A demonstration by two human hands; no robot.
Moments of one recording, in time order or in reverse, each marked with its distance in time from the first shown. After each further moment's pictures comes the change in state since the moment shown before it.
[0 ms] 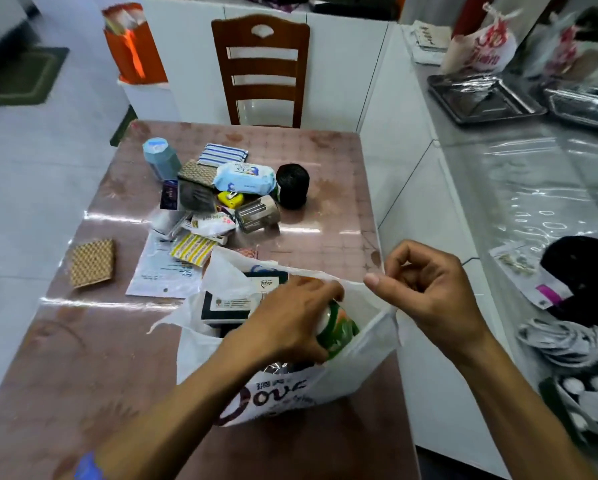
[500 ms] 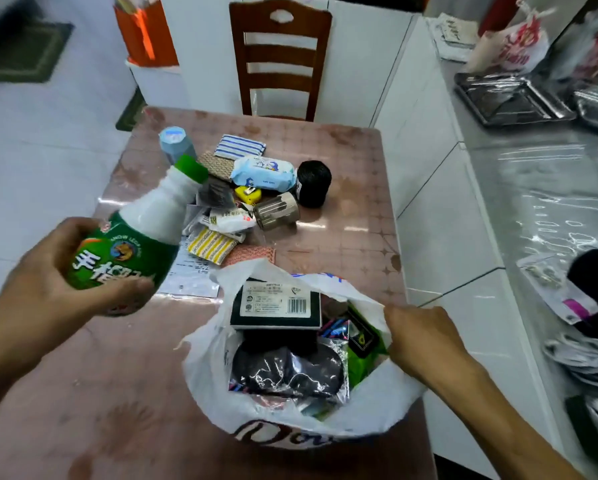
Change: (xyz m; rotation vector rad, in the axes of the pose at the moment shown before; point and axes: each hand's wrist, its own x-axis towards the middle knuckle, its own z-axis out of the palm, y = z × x) left_hand -0.162 -0.130 -0.128 -0.673 0.649 -0.573; right_hand 0.012 0.046 0.054 -1.490 -0.441 0.355
